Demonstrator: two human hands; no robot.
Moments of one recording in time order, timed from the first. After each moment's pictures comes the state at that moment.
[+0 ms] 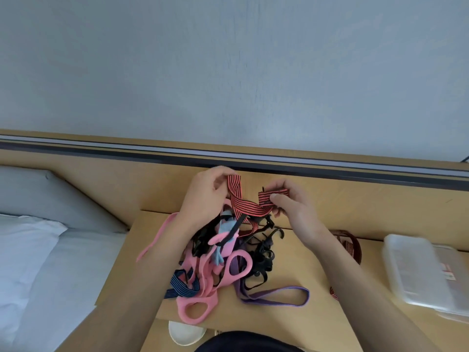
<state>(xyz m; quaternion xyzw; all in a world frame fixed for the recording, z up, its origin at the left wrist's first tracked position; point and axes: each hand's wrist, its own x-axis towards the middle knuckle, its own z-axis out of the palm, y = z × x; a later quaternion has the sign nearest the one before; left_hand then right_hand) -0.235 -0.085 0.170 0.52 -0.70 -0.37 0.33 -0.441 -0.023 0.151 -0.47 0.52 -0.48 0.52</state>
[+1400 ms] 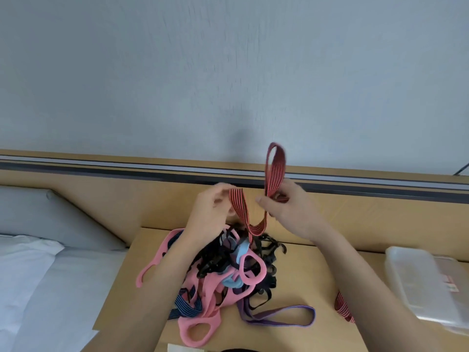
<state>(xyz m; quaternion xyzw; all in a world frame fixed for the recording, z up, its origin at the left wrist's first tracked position) -0.238 -0.084 0.165 0.51 -0.63 -0.46 0.36 -0.438 -0.047 0.189 -0.62 0.61 -0.35 0.35</state>
